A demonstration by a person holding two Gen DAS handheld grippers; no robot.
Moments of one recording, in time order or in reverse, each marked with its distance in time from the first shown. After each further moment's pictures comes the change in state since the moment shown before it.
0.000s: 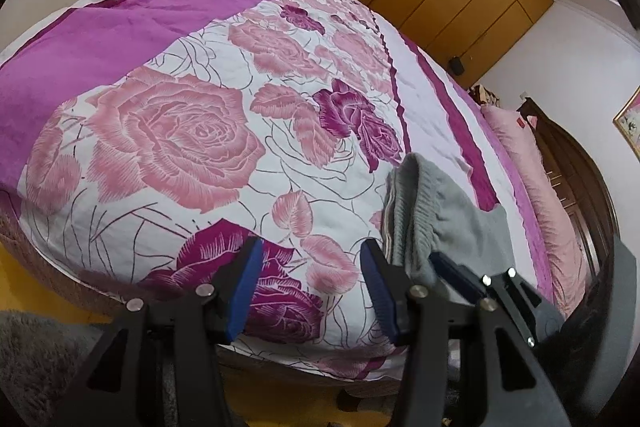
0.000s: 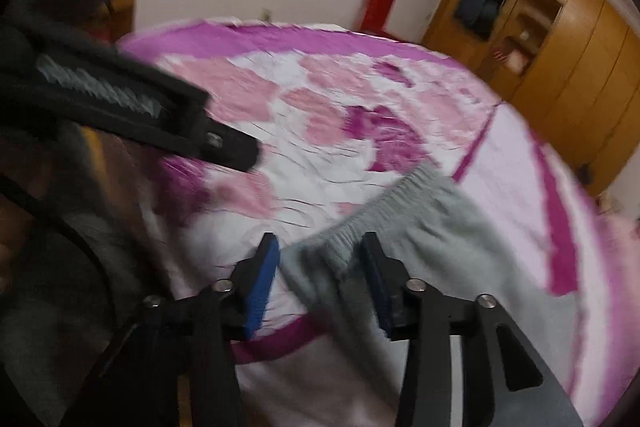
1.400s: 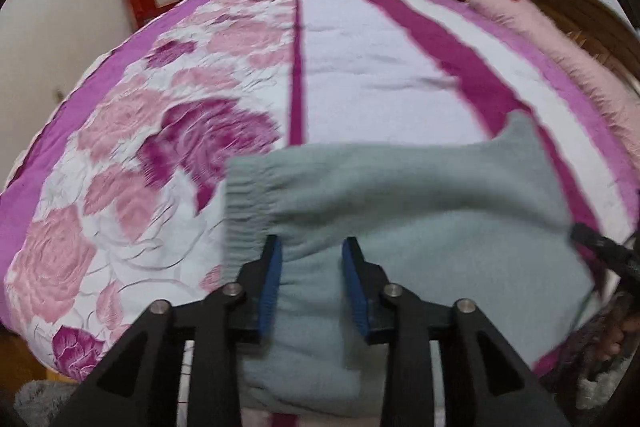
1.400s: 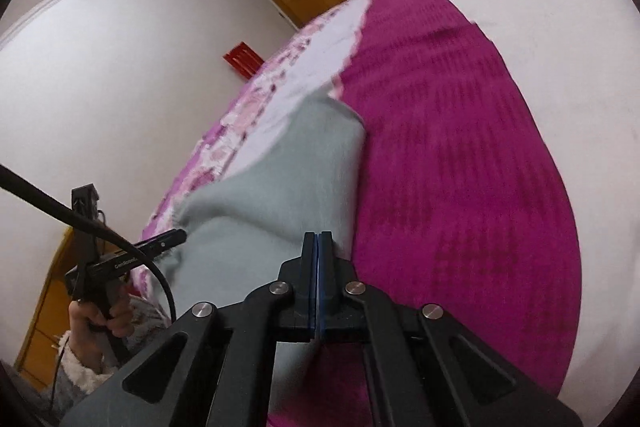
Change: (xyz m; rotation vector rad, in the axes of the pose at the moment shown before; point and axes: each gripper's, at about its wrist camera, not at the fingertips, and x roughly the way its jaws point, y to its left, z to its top) left arm 0.099 -0.177 -0.010 0.485 0.047 0.218; right arm -0.069 -0.301 -0.211 0.942 -0.174 0.285
